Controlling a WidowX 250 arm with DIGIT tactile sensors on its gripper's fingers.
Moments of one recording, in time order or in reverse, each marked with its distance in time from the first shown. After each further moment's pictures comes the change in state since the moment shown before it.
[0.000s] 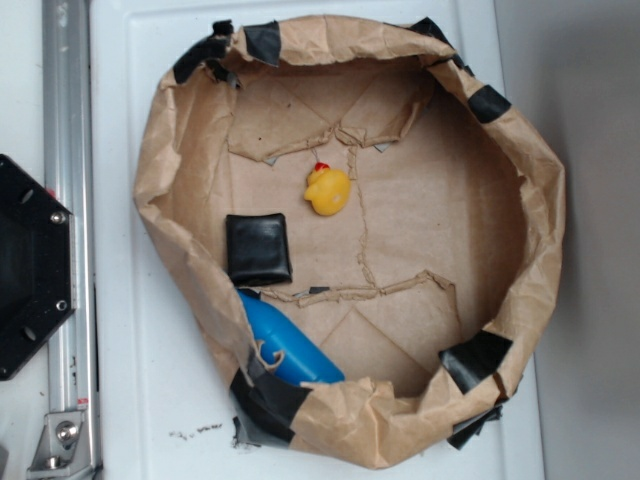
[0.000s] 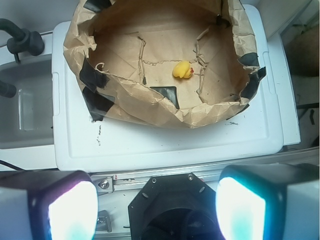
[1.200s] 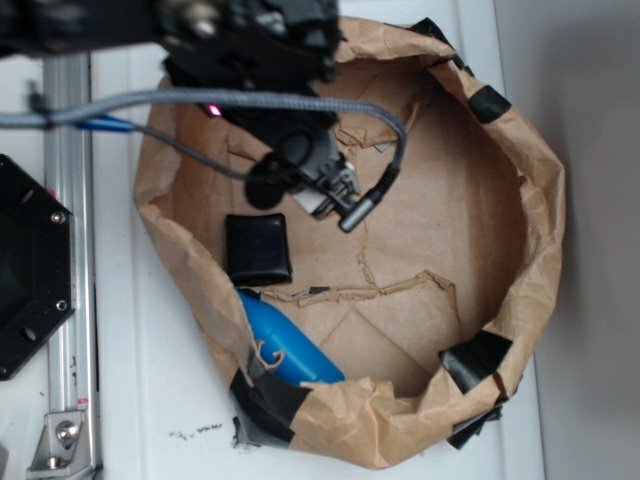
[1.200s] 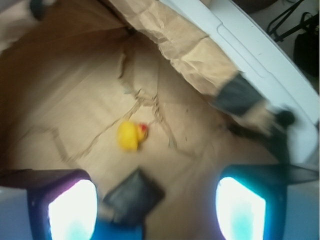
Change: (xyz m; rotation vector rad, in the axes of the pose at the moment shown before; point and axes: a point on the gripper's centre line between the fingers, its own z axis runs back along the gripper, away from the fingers) arm 0.102 0.062 -0.136 0.101 0.031 0.669
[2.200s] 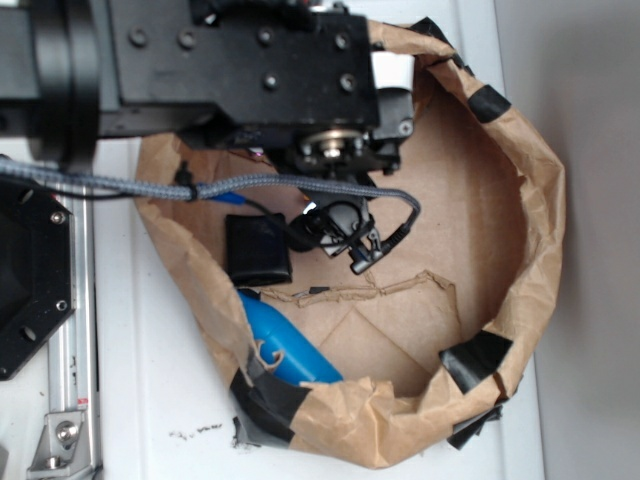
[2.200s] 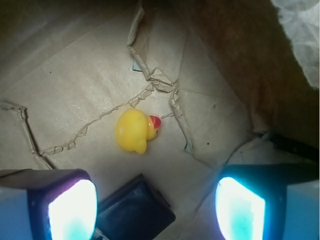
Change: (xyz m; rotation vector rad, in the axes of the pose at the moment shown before) arm -0.008 -0.016 -0.027 0.069 0.058 -0.131
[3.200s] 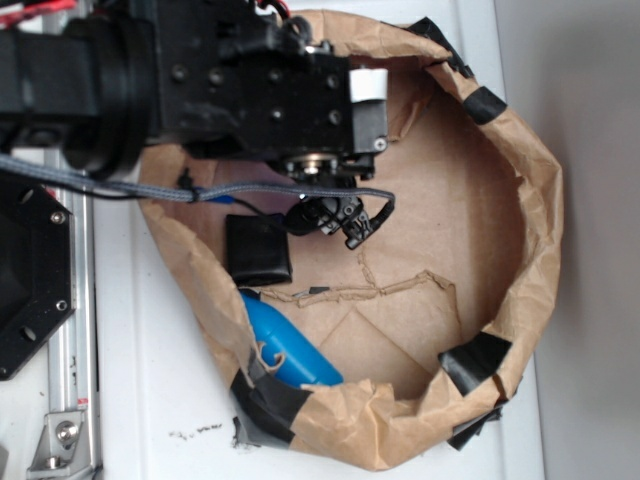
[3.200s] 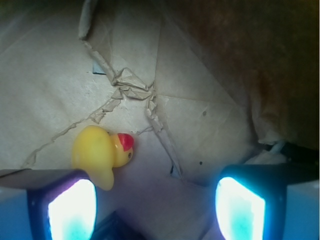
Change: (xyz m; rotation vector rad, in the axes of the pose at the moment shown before) arm 0.007 0.013 -0.032 0.055 -0.069 0.064
